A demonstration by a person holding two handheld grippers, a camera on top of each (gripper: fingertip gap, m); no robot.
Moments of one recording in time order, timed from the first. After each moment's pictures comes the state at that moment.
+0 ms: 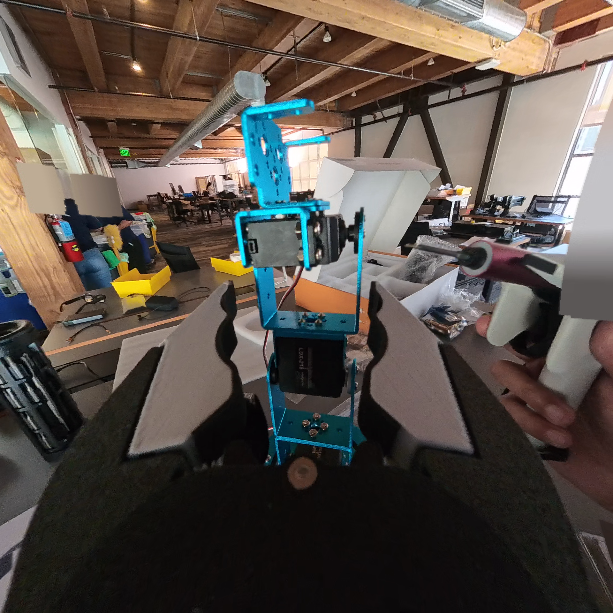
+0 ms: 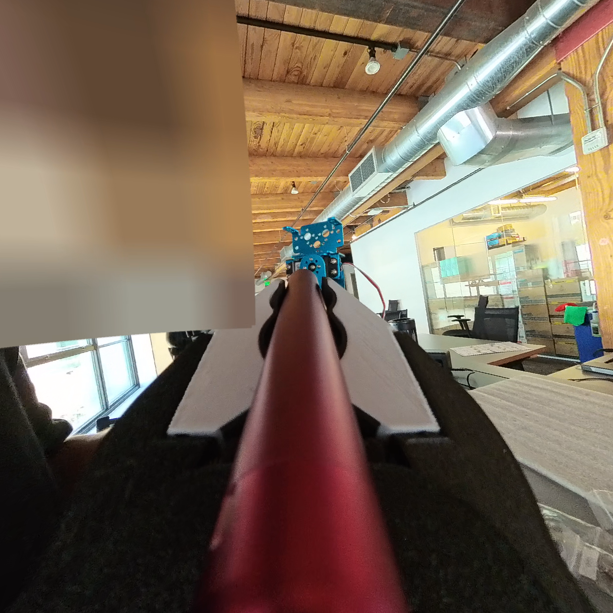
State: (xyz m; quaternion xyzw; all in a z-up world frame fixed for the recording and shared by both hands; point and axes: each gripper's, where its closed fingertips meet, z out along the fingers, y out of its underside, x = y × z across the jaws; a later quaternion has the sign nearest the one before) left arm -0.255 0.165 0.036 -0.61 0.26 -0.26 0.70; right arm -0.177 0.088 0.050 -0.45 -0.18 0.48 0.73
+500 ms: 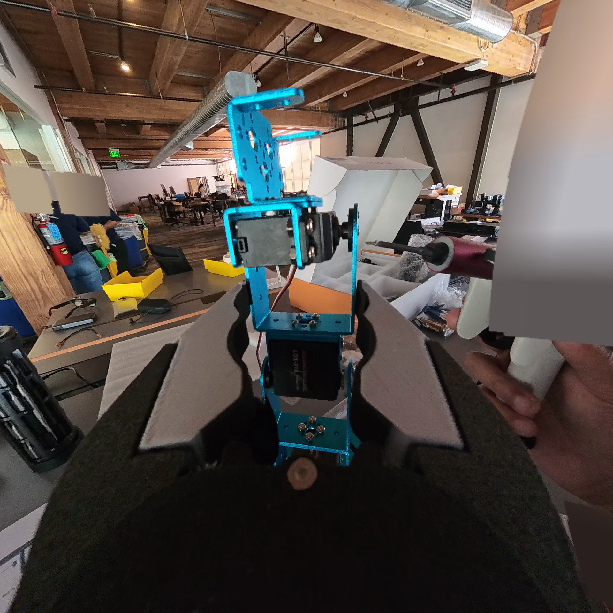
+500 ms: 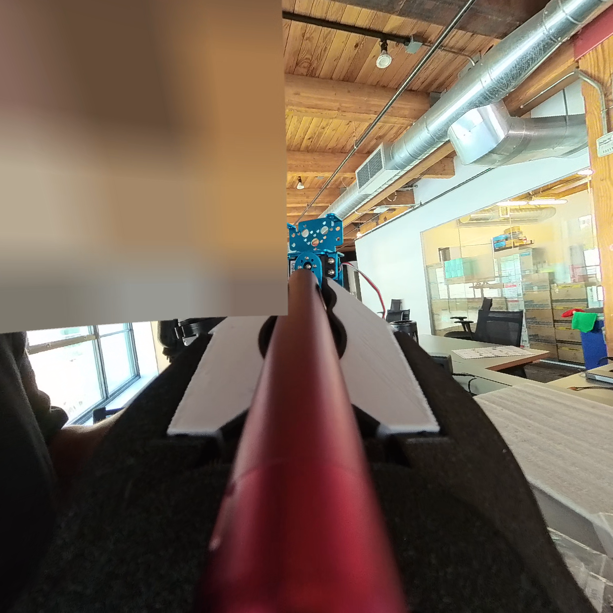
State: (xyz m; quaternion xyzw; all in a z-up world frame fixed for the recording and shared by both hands) left arm -0.249 0.166 0.034 -0.60 0.27 -0.27 0.70; right arm -0.189 0.101 0.053 -0.45 -0.20 0.47 0.73
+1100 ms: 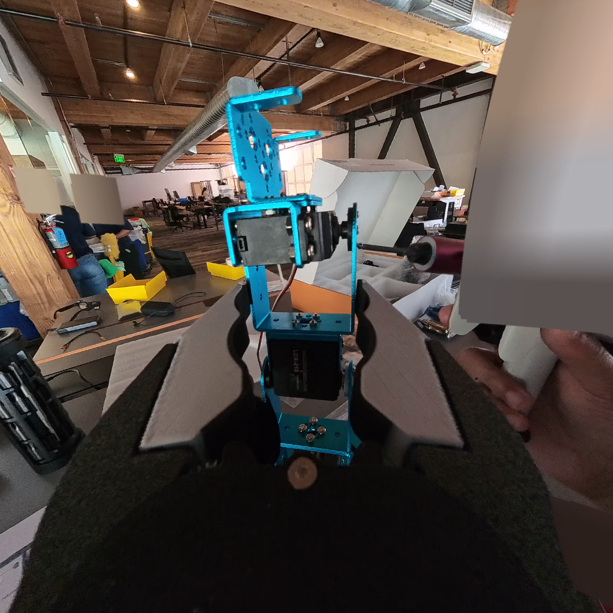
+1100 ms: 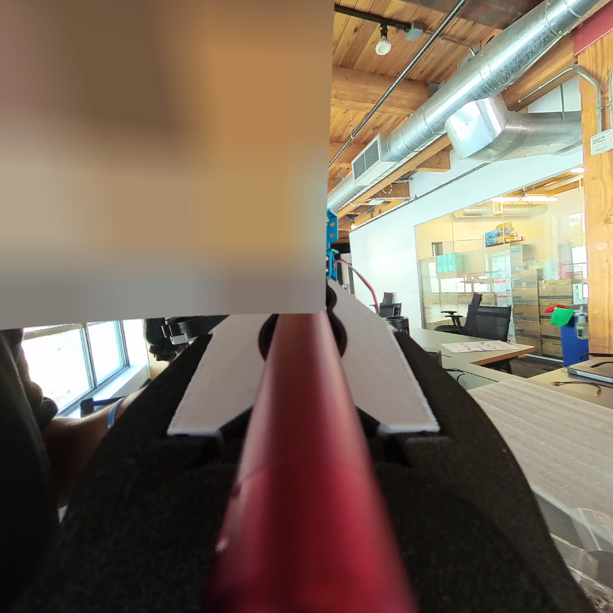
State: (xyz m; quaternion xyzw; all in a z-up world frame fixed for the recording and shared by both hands) left arm -0.248 0.166 0.035 -0.60 0.27 -0.26 0.70; right arm -0.192 0.108 0.053 -0.46 -0.21 0.45 0.73
